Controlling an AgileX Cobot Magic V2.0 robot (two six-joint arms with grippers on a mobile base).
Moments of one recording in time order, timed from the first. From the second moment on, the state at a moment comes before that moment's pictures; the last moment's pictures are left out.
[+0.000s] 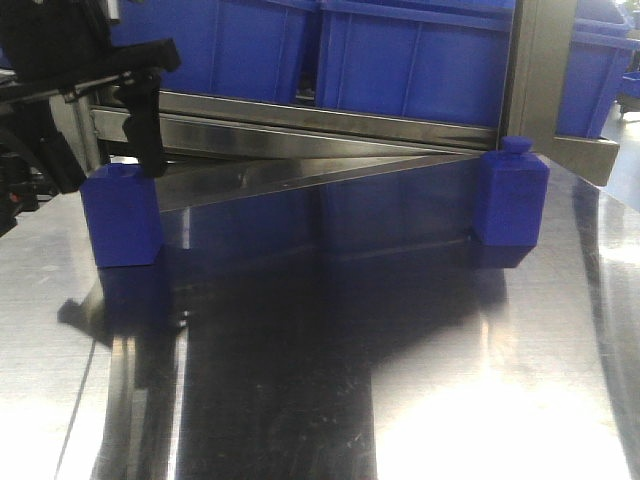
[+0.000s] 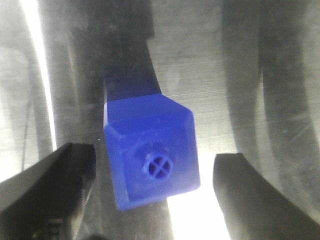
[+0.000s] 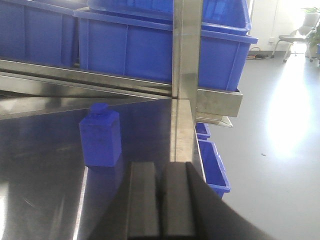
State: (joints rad) left arm -0.27 1.85 -1.55 -0.20 1.10 -0.16; right arm 0.05 -0.01 0.03 0.09 0.04 -0.03
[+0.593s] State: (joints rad) left arm -0.28 1.93 -1.55 -0.20 1.09 -0.16; right arm 0.05 -0.01 0.03 0.09 0.04 -0.03
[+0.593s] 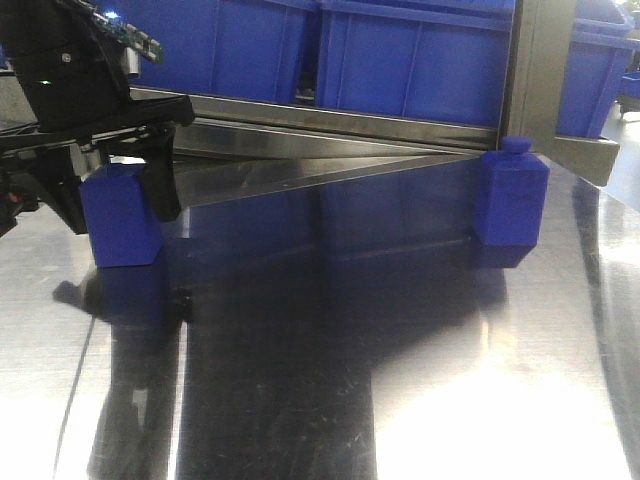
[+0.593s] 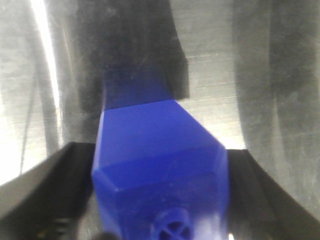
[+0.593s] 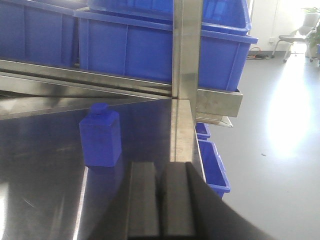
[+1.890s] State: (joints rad) left arm -0.28 1.37 -1.48 -0.19 1.08 0.02; right arm 0.05 -0.01 0.00 0.09 0.02 -0.03
